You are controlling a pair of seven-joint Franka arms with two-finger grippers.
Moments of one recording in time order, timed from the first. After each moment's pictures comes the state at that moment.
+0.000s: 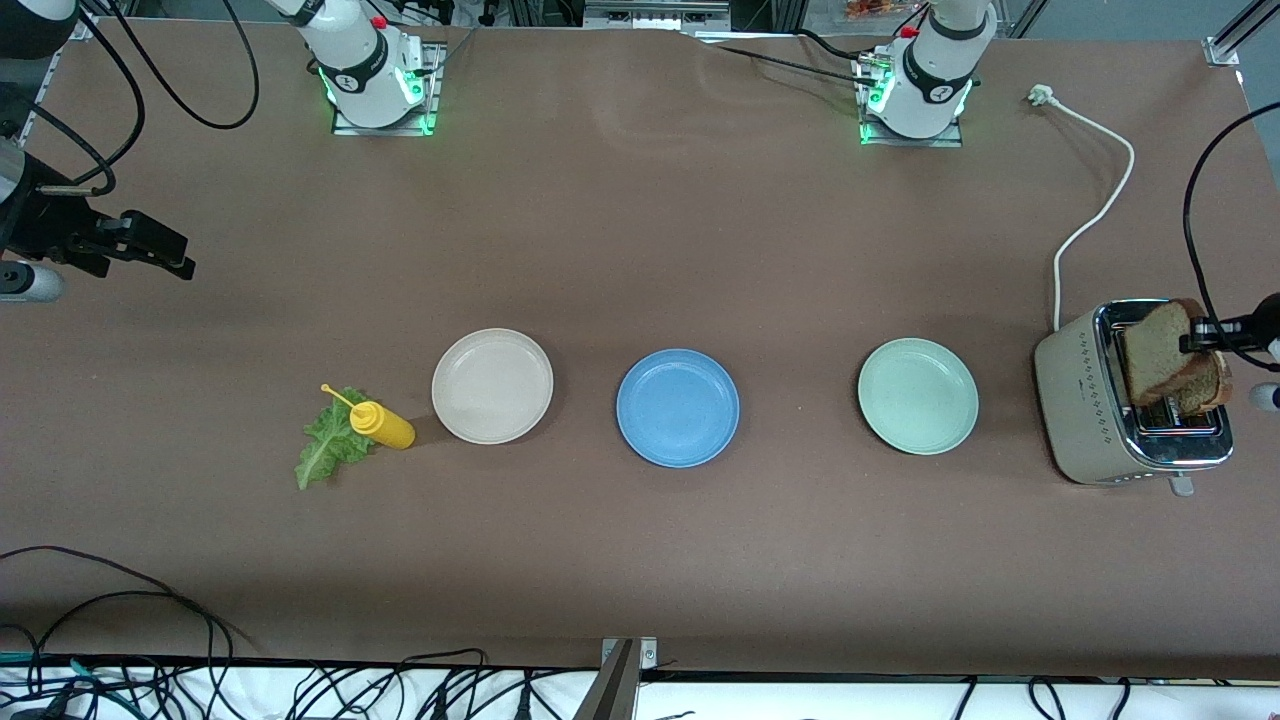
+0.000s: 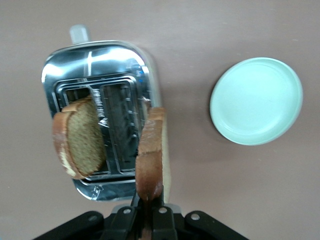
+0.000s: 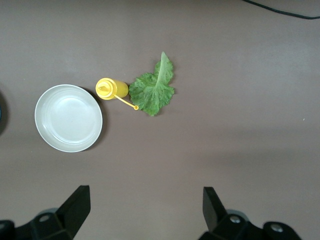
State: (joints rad) left arm 0.34 0.37 -0.16 -1.40 0.12 1.55 0.25; right arm 0.06 0.08 -0.04 -1.53 0.02 1.60 0.04
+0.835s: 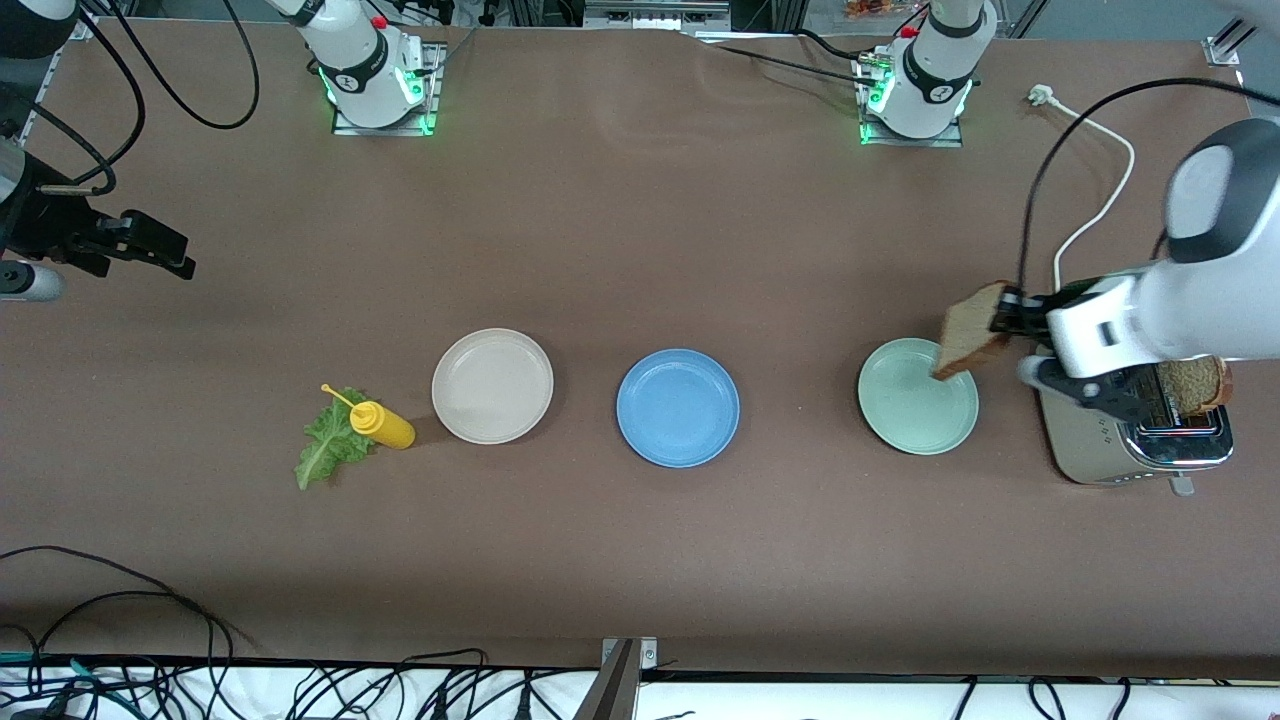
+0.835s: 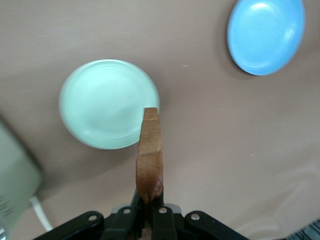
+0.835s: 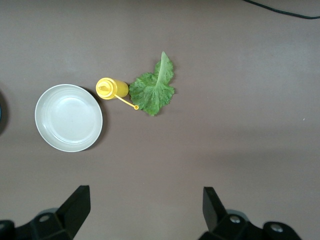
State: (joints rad) left arm 0.14 0.40 -0.28 -1.37 -0.07 1.45 0.24; right arm 0.06 0.08 -0.04 -1.53 0.02 1.60 0.04
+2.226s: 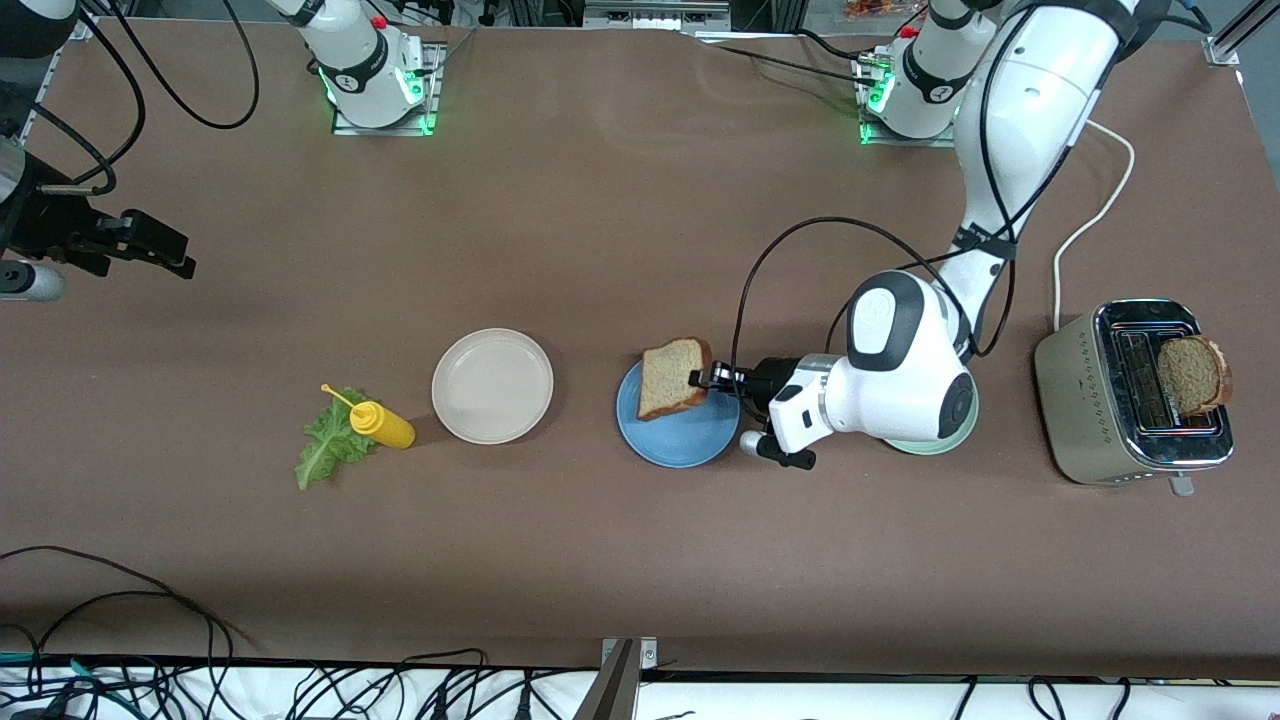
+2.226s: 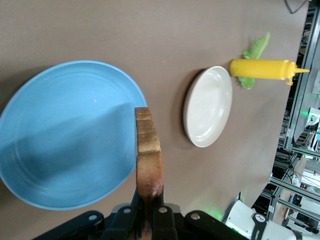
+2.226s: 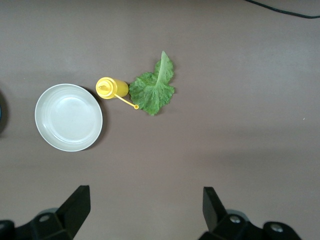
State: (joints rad) left arm -0.17 0.78 -0.28 -1.37 -0.73 2.01 0.13; right arm 0.06 0.08 -0.04 -1.53 0.02 1.60 0.04
